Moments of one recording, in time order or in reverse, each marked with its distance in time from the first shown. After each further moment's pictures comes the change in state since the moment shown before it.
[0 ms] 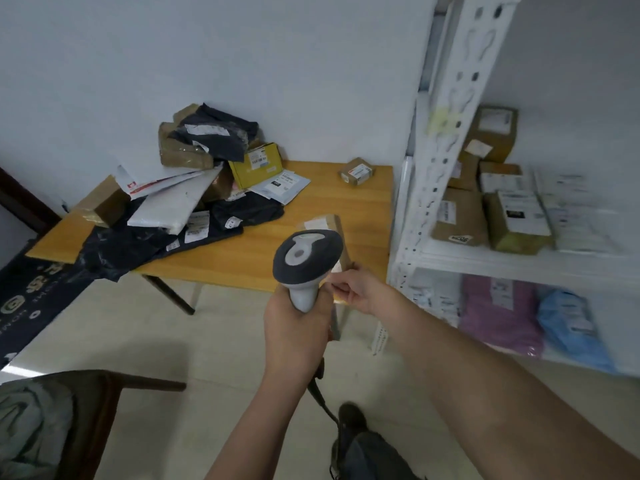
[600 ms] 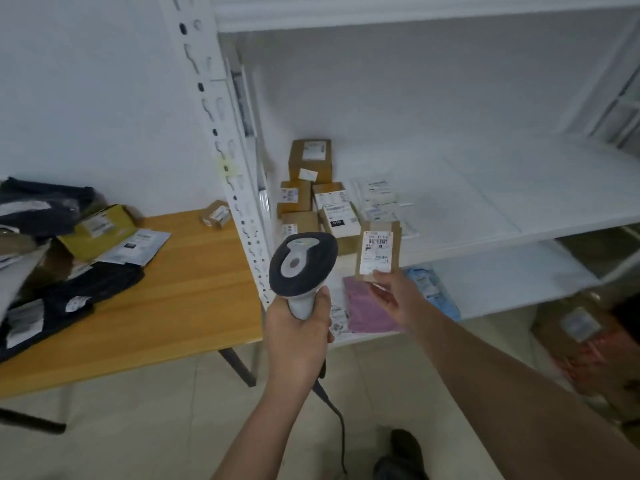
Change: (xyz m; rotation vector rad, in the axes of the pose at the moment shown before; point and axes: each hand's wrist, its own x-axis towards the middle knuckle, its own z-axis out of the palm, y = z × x) left_hand -0.093 0.051 0.172 -0.135 -0.370 0.169; right_hand -0.178 -0.061 -0.274 0.467 0.446 -0.368
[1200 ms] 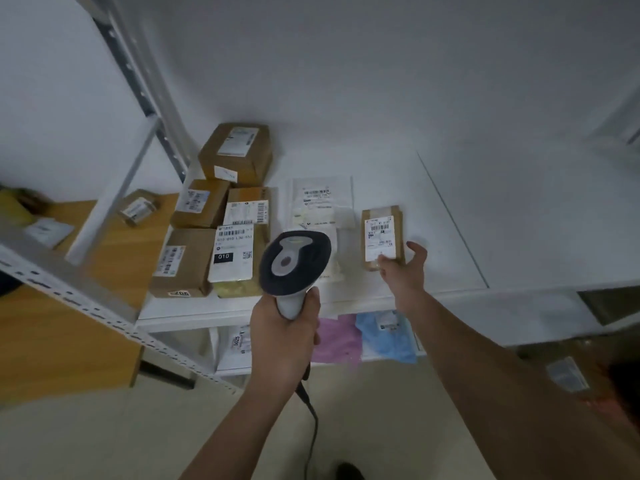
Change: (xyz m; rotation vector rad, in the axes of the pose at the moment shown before) left_hand 0.121 -0.009 0.291 0.097 0.097 -0.083; right_hand 0.232 -0.186 -0.134 -0.529 0.278 -0.269
